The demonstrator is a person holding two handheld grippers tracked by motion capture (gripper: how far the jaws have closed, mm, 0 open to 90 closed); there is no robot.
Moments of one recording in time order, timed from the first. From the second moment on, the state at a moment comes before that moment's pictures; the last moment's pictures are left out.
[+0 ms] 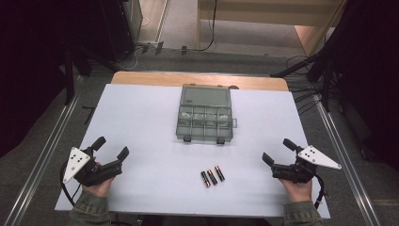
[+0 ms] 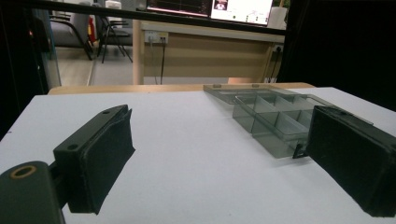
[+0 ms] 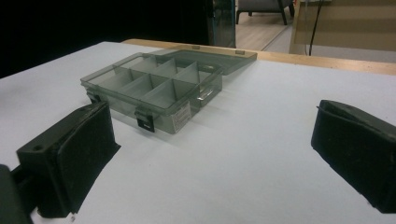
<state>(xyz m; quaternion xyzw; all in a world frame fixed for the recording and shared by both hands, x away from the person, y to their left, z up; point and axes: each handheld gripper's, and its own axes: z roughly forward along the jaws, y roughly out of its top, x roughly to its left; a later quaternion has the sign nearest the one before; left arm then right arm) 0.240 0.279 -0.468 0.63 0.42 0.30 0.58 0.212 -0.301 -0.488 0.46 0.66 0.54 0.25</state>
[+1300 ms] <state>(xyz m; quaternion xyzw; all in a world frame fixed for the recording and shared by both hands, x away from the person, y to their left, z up) 0.241 0.278 -0.472 0.64 0.42 0.29 0.57 0.222 -0.236 -0.485 0.41 0.79 0.44 0.16</state>
